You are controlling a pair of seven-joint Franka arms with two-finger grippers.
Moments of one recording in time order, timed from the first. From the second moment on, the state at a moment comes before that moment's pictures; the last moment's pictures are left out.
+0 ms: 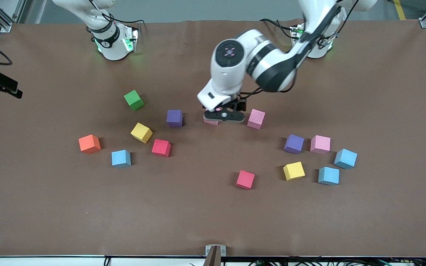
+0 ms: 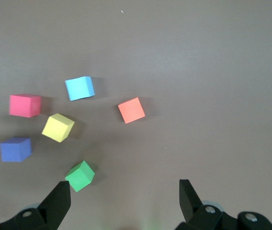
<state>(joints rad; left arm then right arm) -0.53 0.54 -0.38 -1.50 0.16 2.00 -0.83 -0.05 0.06 -0.04 -1.50 -0.01 1.48 -0.07</state>
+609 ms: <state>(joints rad) -0.58 0.70 -0.38 -1.52 0.29 2.18 -0.85 -0.04 0.18 -0.02 -1.49 -0.03 1.49 0.02</state>
